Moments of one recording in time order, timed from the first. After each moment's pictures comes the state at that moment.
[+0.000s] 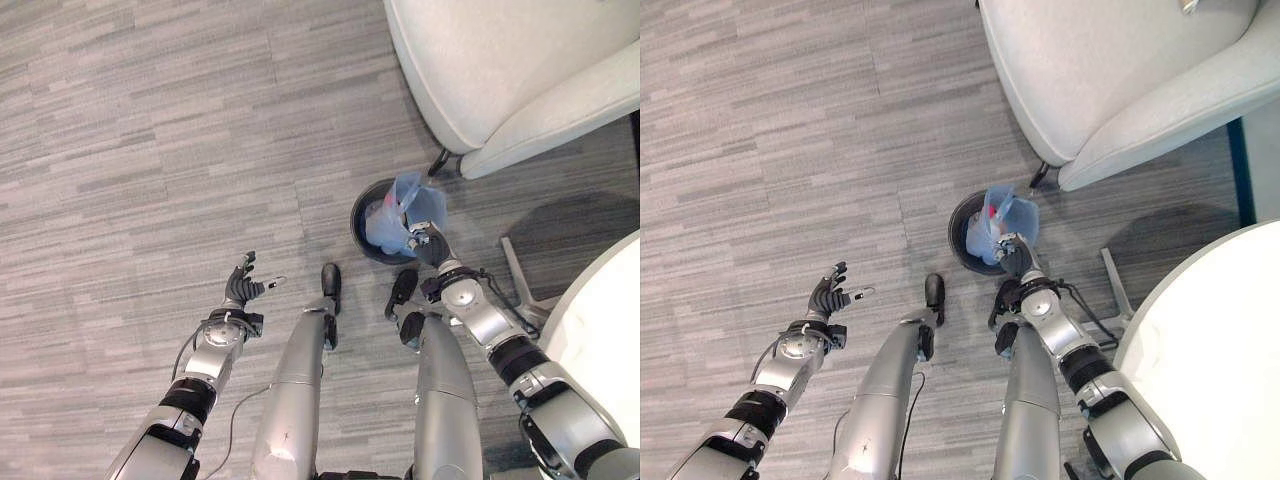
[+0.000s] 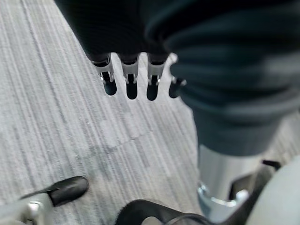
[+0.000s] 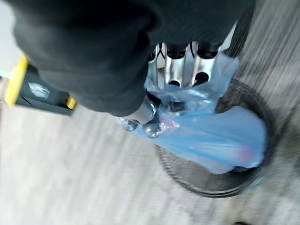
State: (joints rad) left arm -0.33 0.37 -0.24 0.65 -0.28 -0.09 0.22; right arm -0.53 -0.35 0.39 0.53 0.09 -0.05 -0.23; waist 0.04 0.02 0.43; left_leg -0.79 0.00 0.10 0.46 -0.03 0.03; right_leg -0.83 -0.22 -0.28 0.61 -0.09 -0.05
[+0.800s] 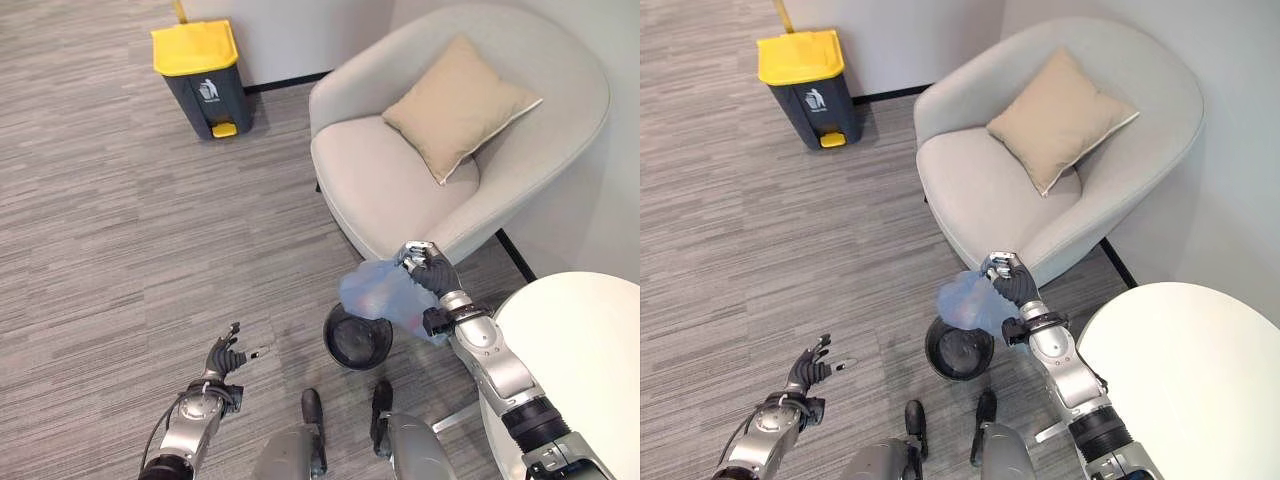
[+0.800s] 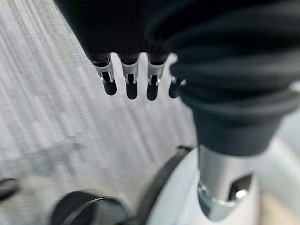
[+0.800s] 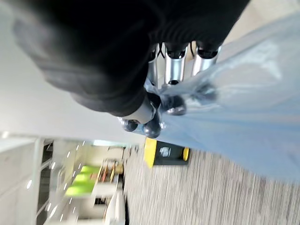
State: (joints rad) left arm -0.02 0.38 -0.16 0.55 -0.21 -0.08 0.15; right arm -0.24 -0.37 0.30 0.11 0.22 -0.09 -0.07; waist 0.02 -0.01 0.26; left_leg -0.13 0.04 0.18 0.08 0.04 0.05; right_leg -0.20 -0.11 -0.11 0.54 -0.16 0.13
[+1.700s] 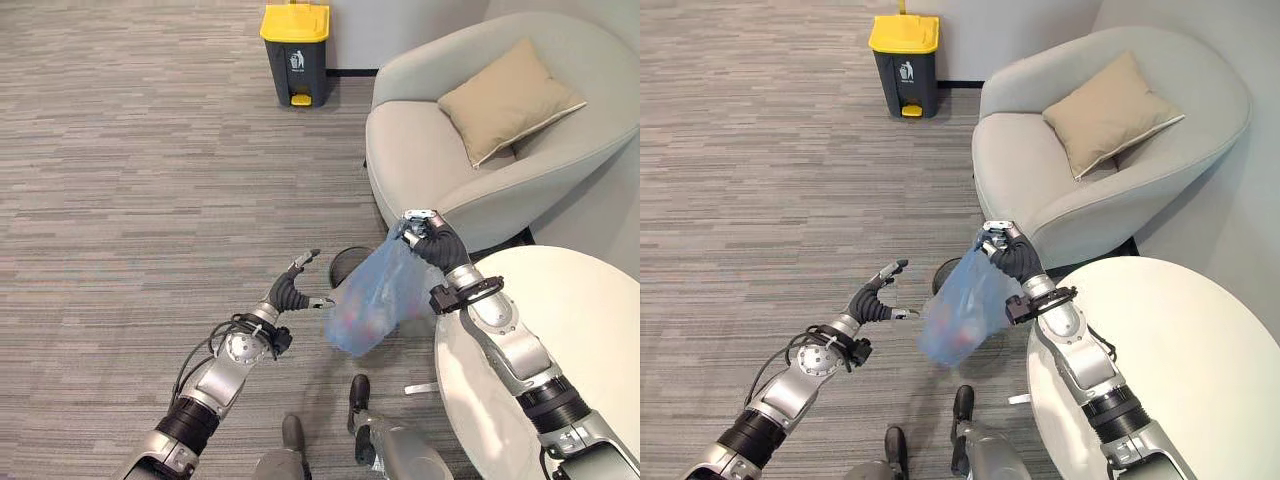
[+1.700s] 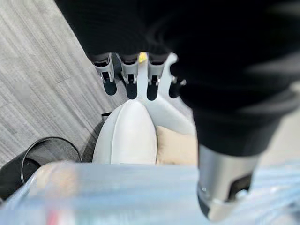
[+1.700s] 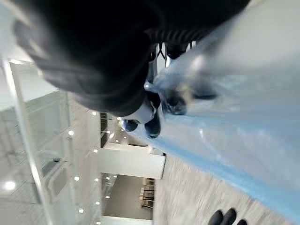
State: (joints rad) left arm -0.23 0.43 -0.39 0.23 0.02 -0.13 0.05; right arm -0.34 -0.47 0.33 -0.03 0.34 -0.12 -0.02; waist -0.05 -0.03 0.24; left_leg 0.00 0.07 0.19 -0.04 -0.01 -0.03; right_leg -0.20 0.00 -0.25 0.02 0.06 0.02
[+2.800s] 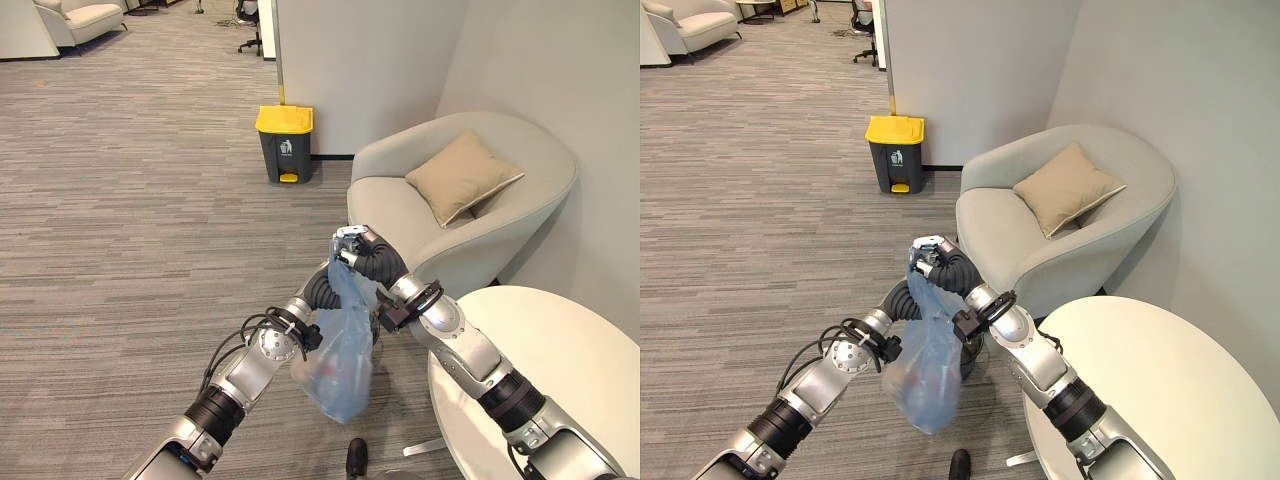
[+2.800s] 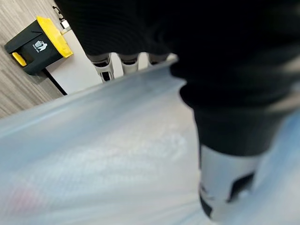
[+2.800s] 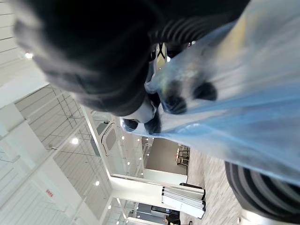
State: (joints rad) left arm -0.31 0.35 -0.53 0.24 0.11 -0.13 0.07; right arm -0.42 -0.35 0.57 0.00 0.43 -0.11 0.03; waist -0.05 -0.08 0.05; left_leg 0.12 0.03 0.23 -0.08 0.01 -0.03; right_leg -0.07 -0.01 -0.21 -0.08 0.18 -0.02
